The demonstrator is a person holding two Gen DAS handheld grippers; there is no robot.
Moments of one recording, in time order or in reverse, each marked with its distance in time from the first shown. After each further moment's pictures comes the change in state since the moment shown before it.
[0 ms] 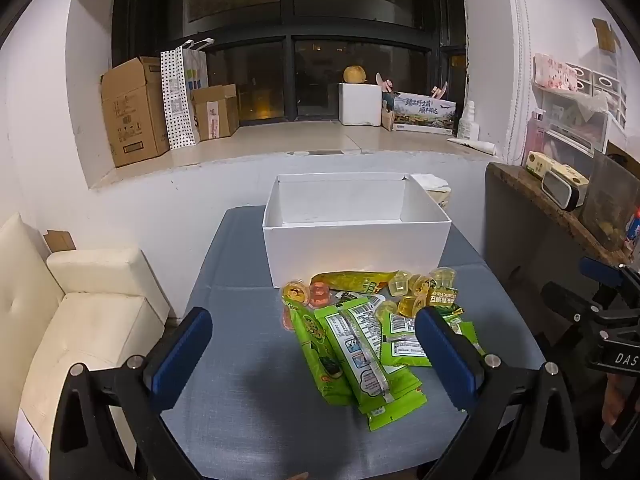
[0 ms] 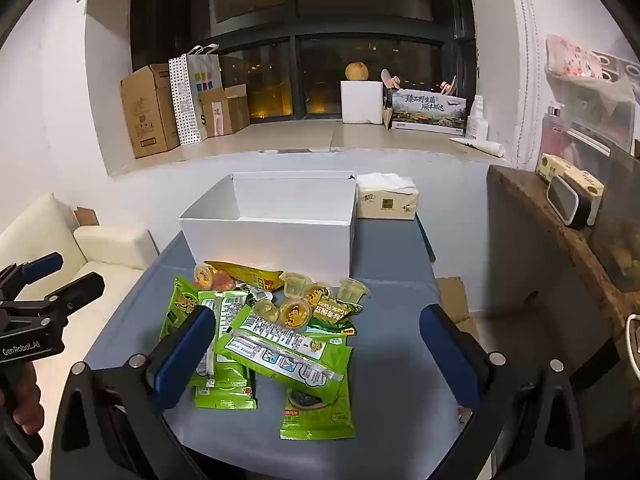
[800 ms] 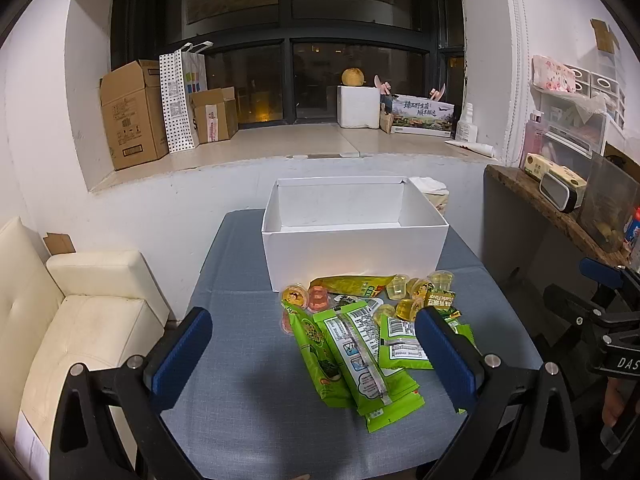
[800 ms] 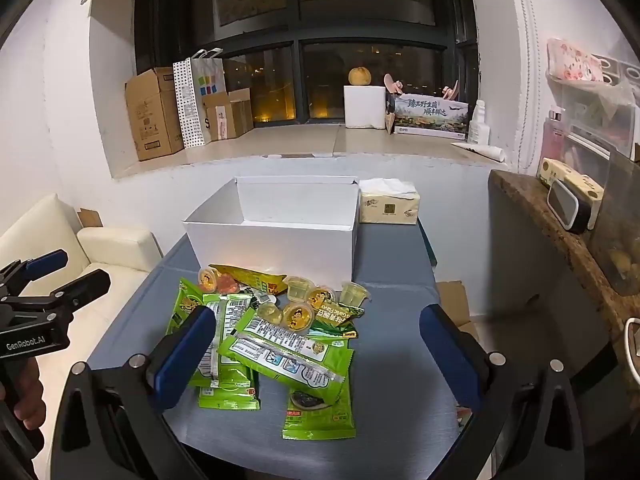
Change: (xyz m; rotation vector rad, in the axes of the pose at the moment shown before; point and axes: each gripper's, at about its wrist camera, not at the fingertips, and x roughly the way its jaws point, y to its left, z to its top) left arm -0.005 -0.001 0.006 0.003 0.002 -0.003; right arm -0.006 0.001 0.001 -0.008 -0.005 0.001
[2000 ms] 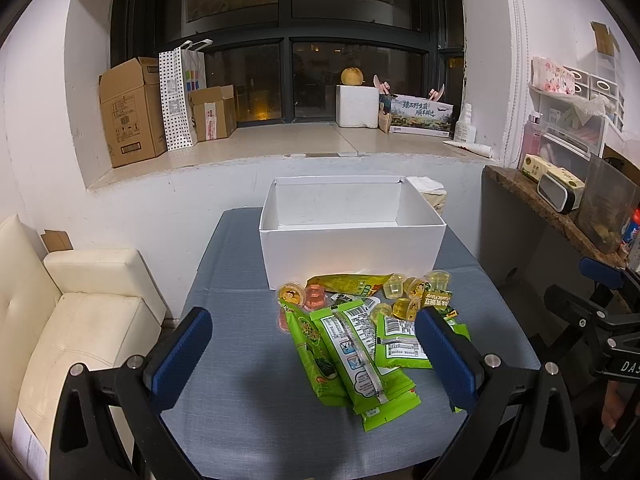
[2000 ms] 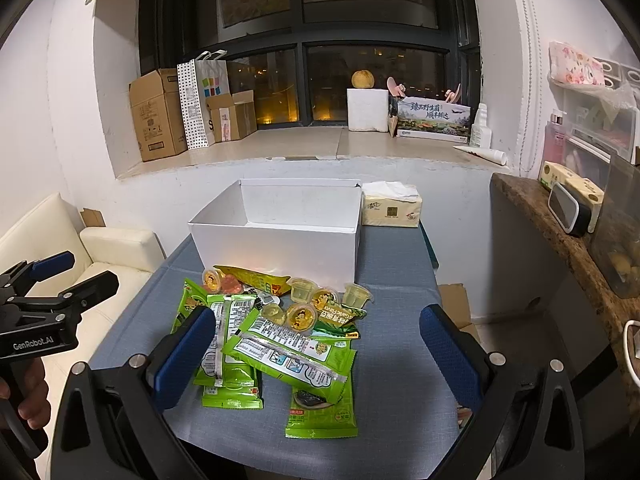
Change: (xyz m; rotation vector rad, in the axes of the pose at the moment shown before) left arm -0.003 0.000 0.000 -0.008 0.004 -0.009; right arm -0.005 0.001 0.001 -0.007 -0.007 0.012
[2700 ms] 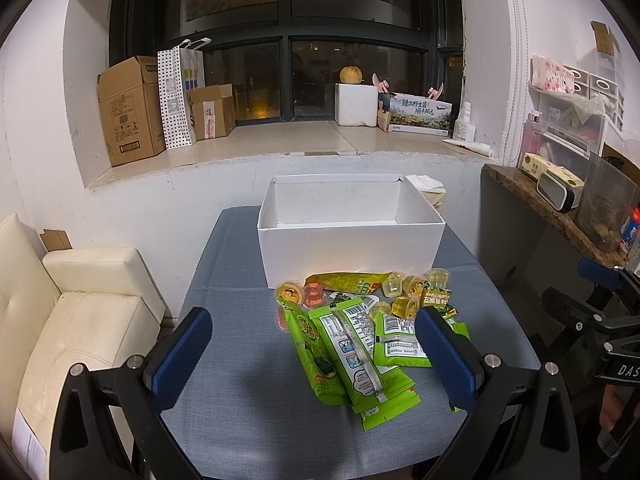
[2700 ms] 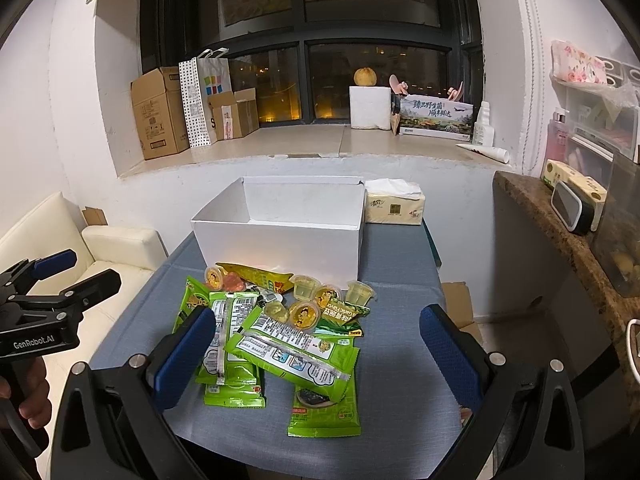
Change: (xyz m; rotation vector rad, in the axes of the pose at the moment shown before) left arm 0.001 -0.001 -0.002 0.002 0.004 -0.002; right arm 0.002 0.001 -0.001 0.001 0.010 0.009
